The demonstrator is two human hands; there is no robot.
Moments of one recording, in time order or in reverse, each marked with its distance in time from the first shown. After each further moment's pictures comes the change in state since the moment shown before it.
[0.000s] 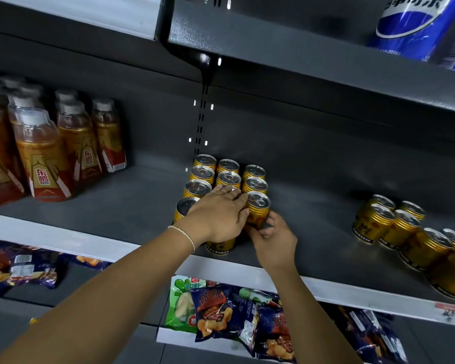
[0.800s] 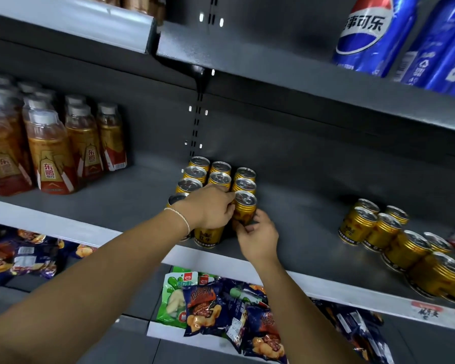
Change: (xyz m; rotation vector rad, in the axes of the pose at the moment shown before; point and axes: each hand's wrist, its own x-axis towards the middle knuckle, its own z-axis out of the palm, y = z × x) left_hand 0.000 0.015 -0.017 0.031 0.018 -0.034; right_hand 0.002 -0.007 -0.007 -0.031 -0.047 0.056
